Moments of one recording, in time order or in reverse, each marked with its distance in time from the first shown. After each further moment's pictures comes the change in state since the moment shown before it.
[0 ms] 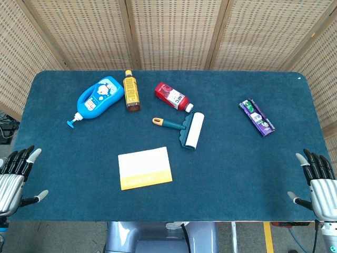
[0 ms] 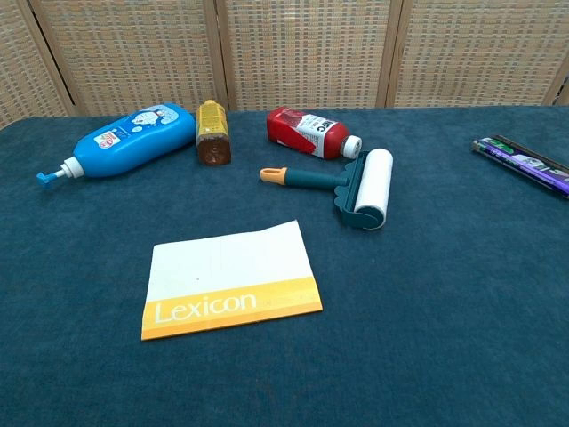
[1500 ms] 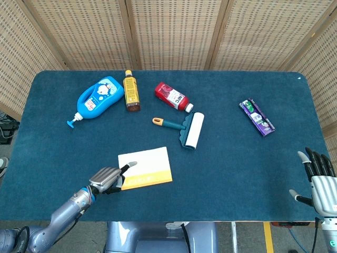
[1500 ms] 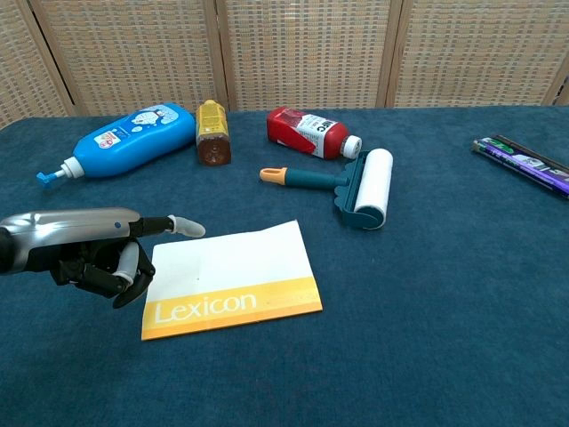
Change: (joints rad) left arm -0.580 -0.320 -0.082 0.009 -0.570 -0.746 0.067; right arm 0.019 -0.008 0.015 0.019 0.061 -0.056 0.007
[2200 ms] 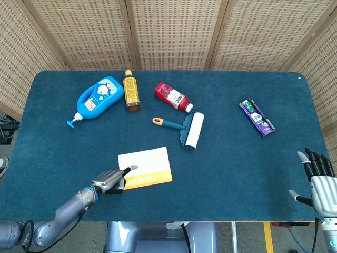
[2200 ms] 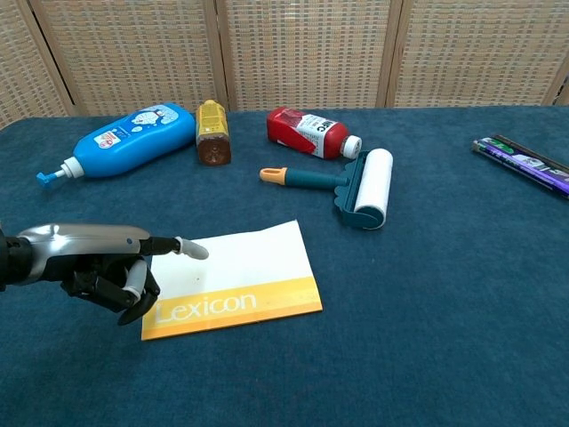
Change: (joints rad) left arm -0.114 0.001 0.032 0.005 -0.200 -0.075 -0.001; right arm 0.001 0.003 -0.001 -0.003 0.004 -0.006 0.003
